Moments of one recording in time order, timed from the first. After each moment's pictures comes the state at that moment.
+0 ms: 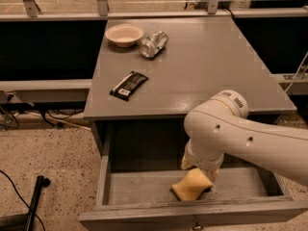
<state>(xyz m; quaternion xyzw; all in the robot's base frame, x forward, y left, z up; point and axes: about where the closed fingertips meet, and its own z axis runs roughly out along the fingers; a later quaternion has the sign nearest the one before) 0.439 -0.136 0.663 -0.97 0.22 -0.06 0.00</state>
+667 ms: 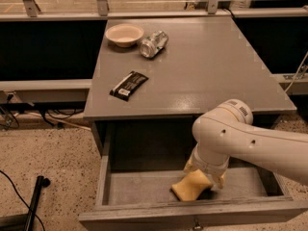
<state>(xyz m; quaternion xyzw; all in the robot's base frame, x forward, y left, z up) 0.439 -0.157 0.629 -0.97 0.24 -0.04 0.00</state>
